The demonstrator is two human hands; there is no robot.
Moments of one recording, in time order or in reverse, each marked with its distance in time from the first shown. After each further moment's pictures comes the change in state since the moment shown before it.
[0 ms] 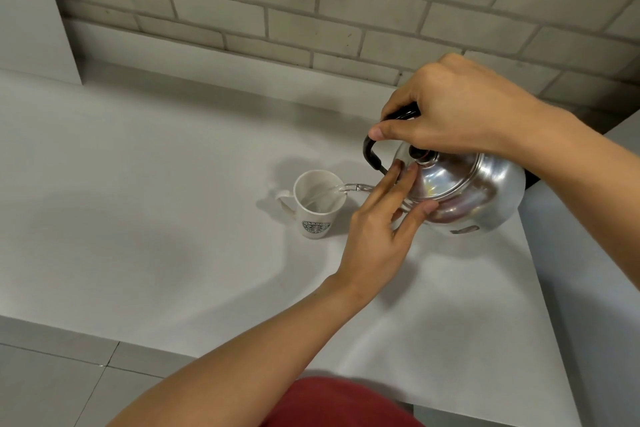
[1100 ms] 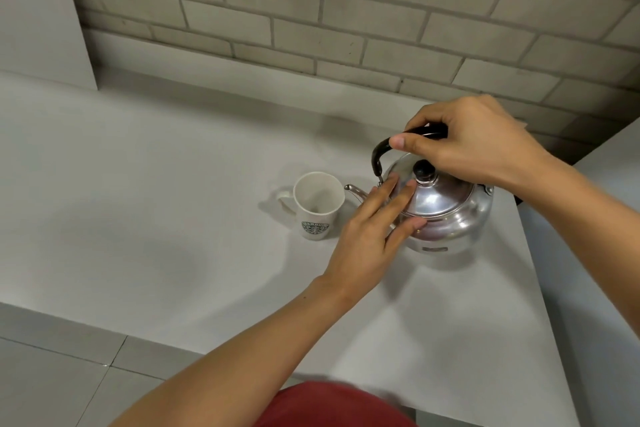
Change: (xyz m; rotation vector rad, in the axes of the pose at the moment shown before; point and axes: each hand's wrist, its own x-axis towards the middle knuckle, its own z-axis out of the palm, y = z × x) left_hand -0.011 0.008 -0.014 0.280 -0.164 0.016; right_hand -0.034 0.040 0.034 0.210 0.154 0.146
